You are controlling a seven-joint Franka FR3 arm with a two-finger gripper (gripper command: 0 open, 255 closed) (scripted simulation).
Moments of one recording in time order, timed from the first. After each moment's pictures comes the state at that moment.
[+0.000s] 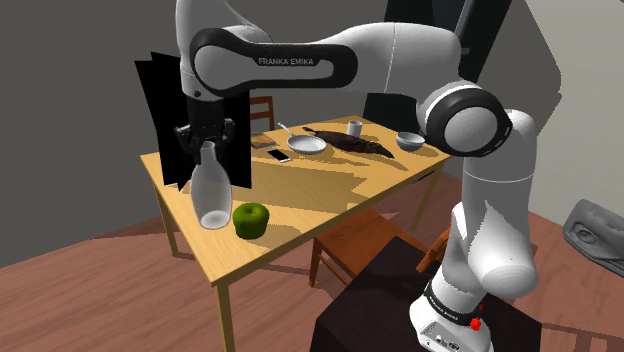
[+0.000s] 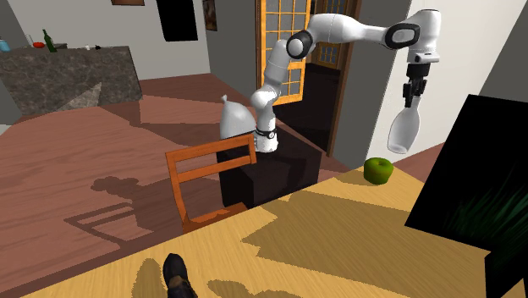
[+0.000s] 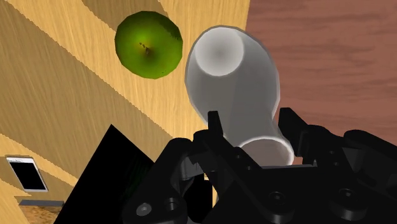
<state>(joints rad) 0.54 0.34 0.00 -1.32 -0.09 1.79 0.57</state>
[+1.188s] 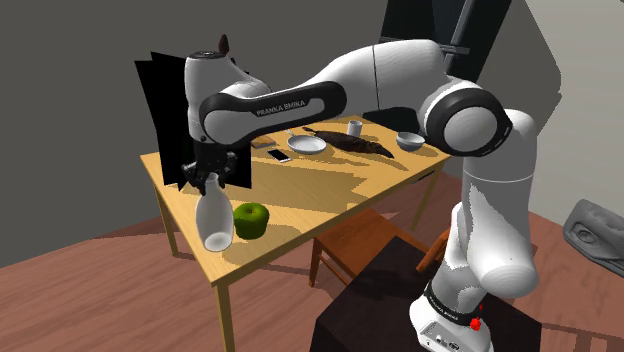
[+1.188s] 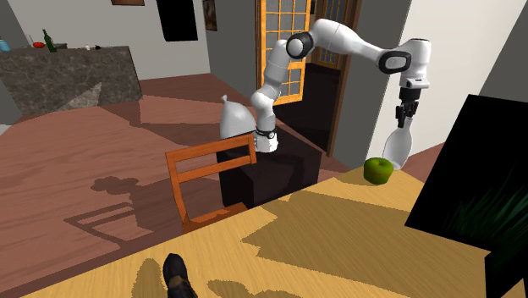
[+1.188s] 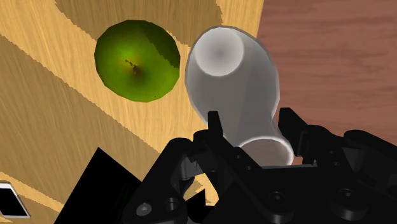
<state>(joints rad) 0.54 0.34 0.00 -1.56 -0.10 2.03 0.59</state>
